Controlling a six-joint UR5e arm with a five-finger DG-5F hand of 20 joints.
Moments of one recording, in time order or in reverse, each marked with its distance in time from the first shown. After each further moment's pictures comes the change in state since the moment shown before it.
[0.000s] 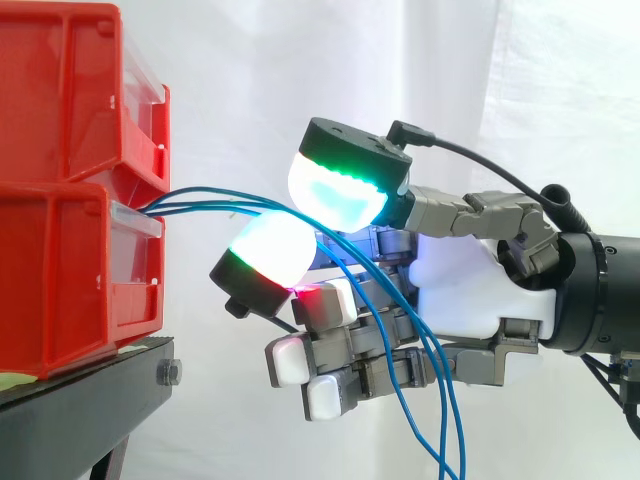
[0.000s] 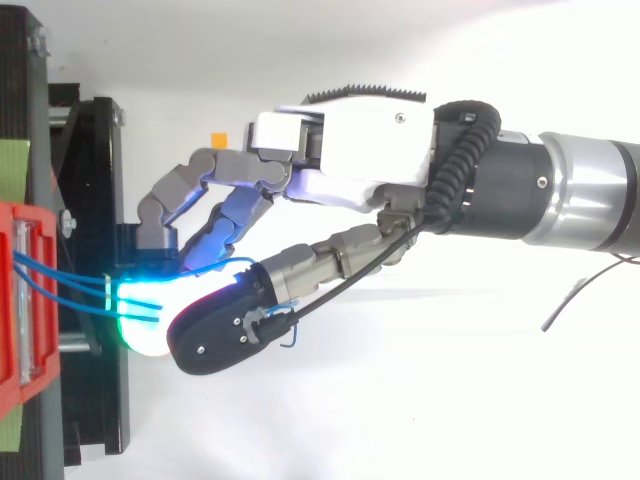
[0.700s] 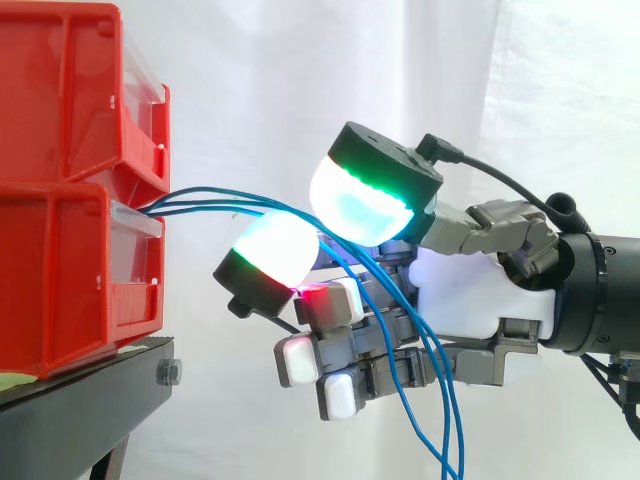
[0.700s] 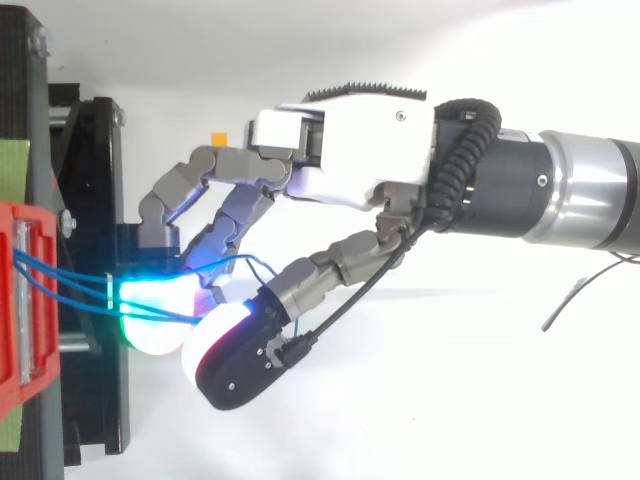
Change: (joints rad) arm -0.001 0.000 0.000 0.000 0.000 -0.001
